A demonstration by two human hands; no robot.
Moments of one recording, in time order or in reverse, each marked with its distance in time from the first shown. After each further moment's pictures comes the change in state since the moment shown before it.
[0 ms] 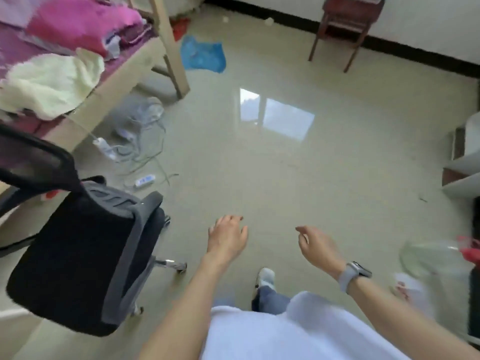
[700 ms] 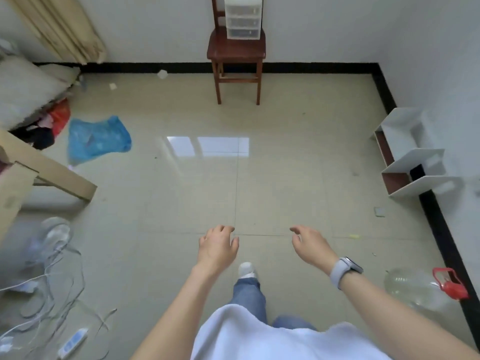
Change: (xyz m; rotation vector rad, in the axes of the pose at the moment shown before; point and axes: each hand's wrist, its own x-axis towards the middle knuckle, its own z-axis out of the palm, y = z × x) left_hand 0.426 0.289 -0.083 0.194 -0.164 0.350; right_hand 0.350 0.112 -0.275 0.223 0.130 0.324
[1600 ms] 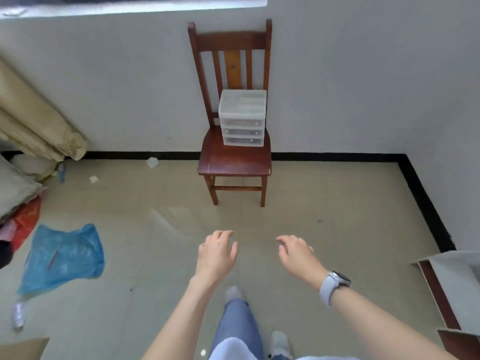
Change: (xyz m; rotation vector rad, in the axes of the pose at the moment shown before) left_hand 0.662 0.155 -0.332 -0.006 0.151 0.036; right_hand 0.620 -0.203 -0.377 -0.055 0.055 -0.141
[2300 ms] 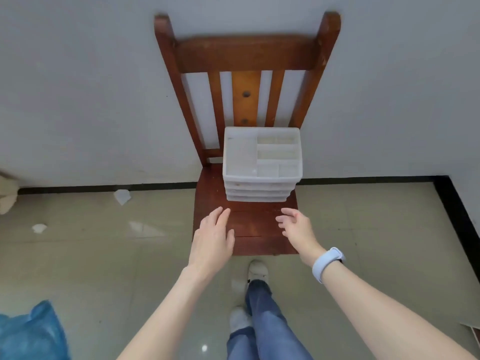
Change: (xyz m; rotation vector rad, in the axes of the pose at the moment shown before) left_hand 0.518 -0.056 -0.098 -0.078 -0.036 0.156; right_hand 0.521 -0.097 -0.099 0.925 0.159 0.416
